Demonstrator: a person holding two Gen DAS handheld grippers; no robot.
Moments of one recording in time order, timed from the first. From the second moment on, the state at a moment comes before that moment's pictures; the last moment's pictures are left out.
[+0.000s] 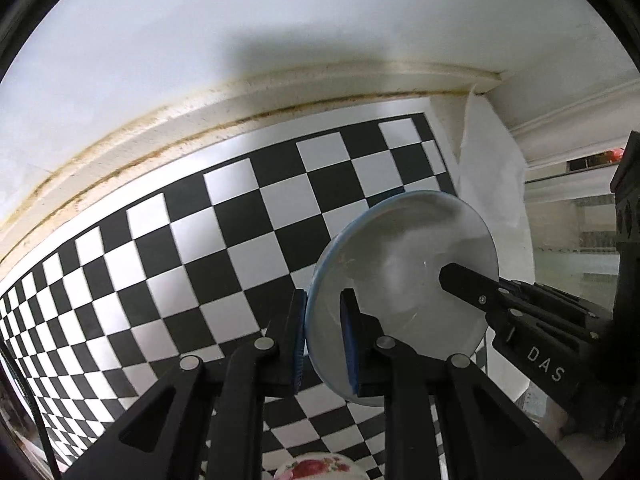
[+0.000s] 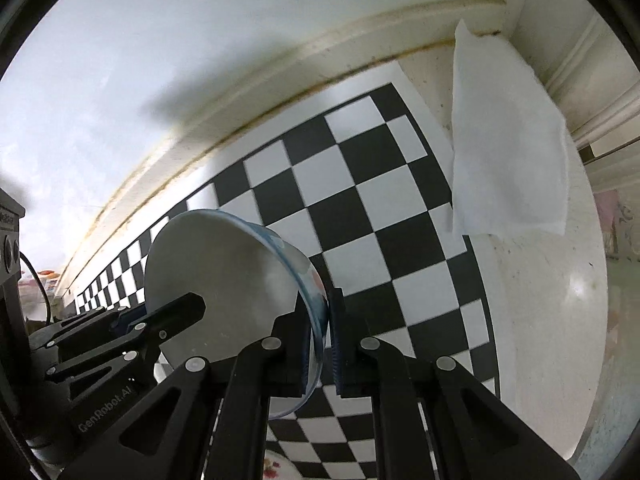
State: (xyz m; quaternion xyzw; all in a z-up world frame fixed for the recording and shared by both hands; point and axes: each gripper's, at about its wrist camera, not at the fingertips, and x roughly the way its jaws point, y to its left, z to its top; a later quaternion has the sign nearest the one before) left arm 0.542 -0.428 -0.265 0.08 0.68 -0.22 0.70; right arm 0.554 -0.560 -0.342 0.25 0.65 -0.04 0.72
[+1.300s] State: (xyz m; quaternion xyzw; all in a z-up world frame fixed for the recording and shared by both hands) left arm 0.350 -0.301 -0.253 0.09 0.69 -0.22 0.69; right arm 0.341 -0.437 -0.316 0.24 0.65 0.00 0.72
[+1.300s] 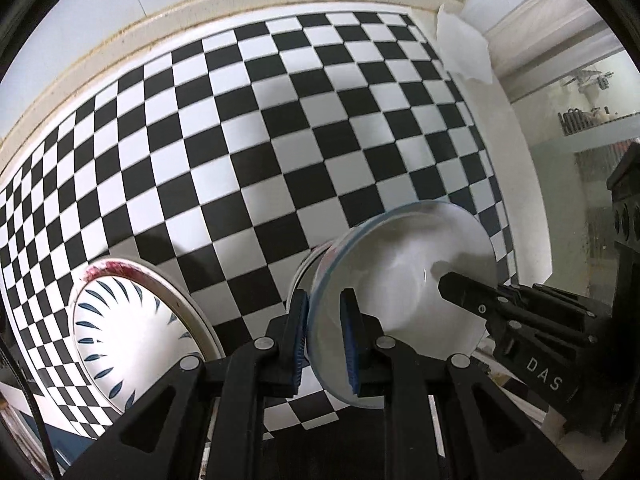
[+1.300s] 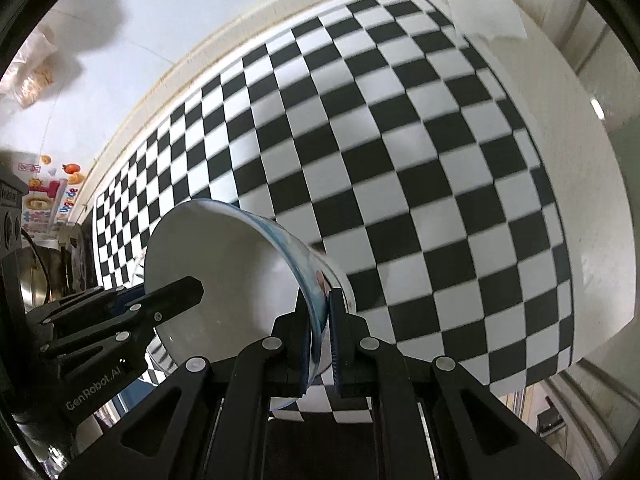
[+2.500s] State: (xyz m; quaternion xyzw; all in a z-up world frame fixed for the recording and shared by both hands) left arm 0.337 -0.302 -0.278 0.11 0.70 -0.17 0.69; right arm 0.345 -0.414 -0.340 0.18 0.69 0.00 0.70
